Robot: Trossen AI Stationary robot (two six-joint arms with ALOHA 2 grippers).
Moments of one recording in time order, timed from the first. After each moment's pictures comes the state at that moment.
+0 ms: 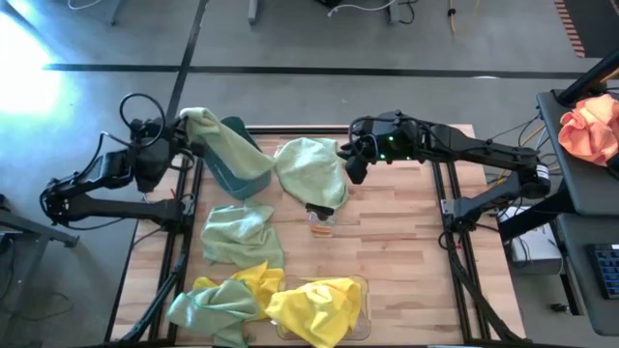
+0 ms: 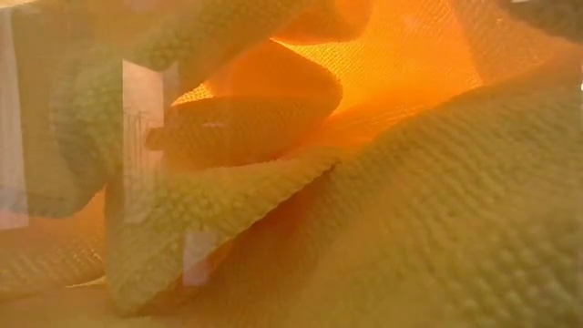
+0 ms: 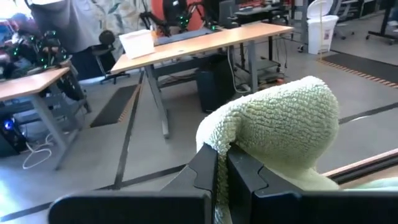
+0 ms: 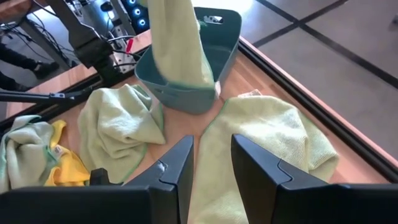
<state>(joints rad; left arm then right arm) 0.15 0.62 0.99 -0.77 -1.19 -0.23 -0.21 1.38 1.47 -0.65 0.08 0.33</state>
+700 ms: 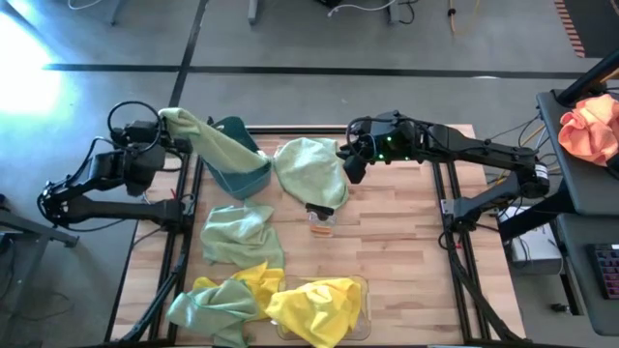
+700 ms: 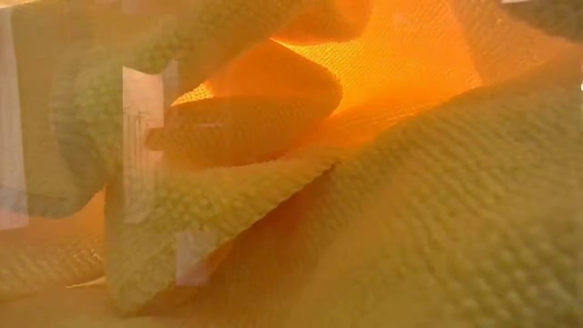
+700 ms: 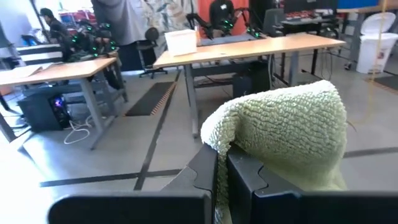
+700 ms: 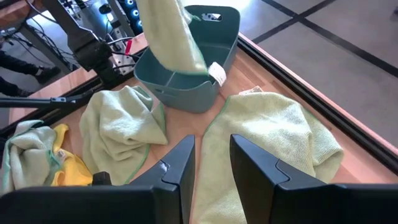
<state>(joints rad) 0.15 0.55 0.99 -0.99 -1.37 -0.46 -0.21 1.39 1.47 -0.65 0.08 0.37</state>
